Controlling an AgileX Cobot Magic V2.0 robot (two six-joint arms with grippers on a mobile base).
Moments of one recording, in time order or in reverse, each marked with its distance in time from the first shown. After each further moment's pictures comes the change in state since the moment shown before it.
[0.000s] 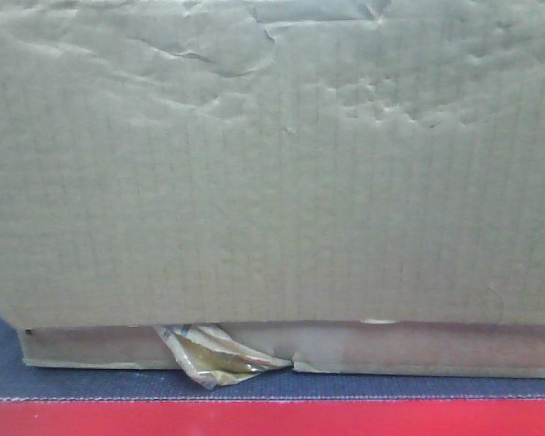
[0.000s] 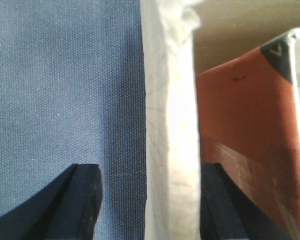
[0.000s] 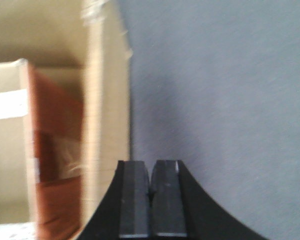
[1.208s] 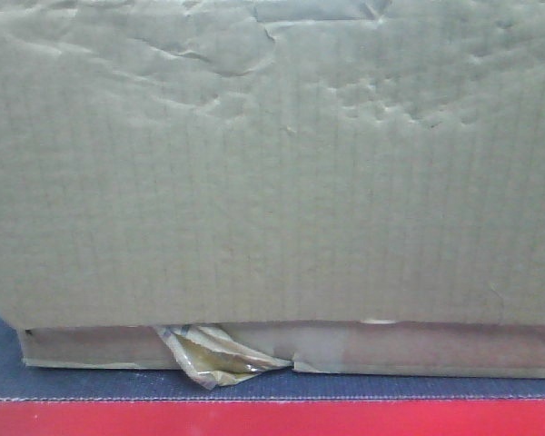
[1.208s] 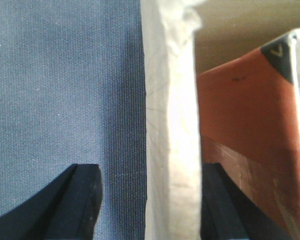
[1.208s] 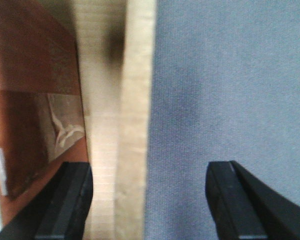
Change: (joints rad) left arm 0.000 0.000 0.000 0.000 0.000 0.000; right arm 0.069 0.150 0.058 0.004 0.037 0.023
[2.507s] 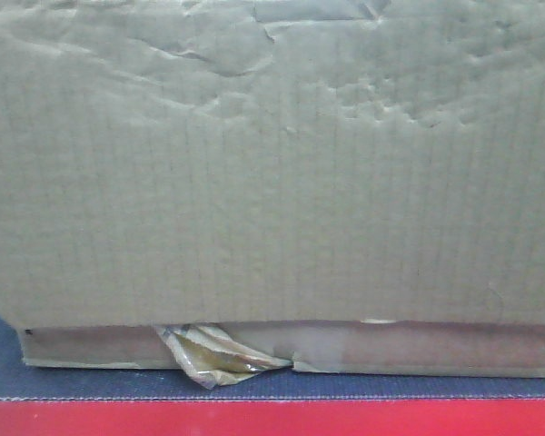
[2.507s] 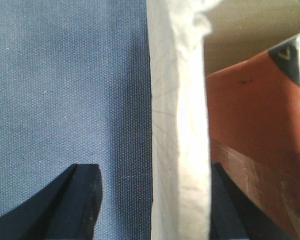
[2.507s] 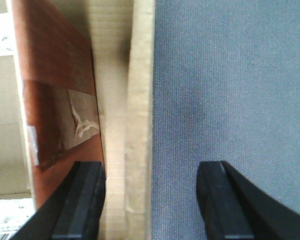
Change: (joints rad) left arm 0.000 0.000 0.000 0.017 0.000 0.000; right arm 0.000 -0.048 0.000 0.029 0.000 0.019
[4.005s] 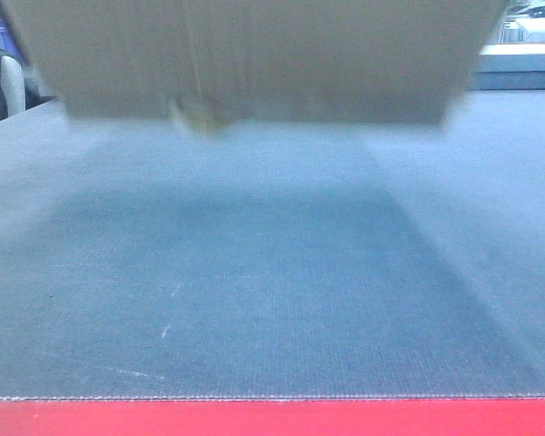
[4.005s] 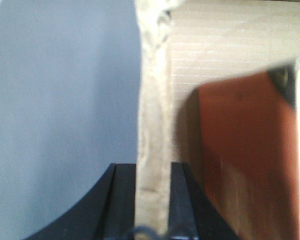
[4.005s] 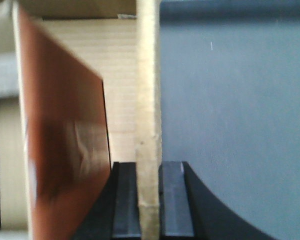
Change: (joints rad) left arm -0.010 -0.044 -0.363 0.309 -0.110 -0.097; right arm 0.083 -0.103 -0.141 -0.349 -0.431 0.207
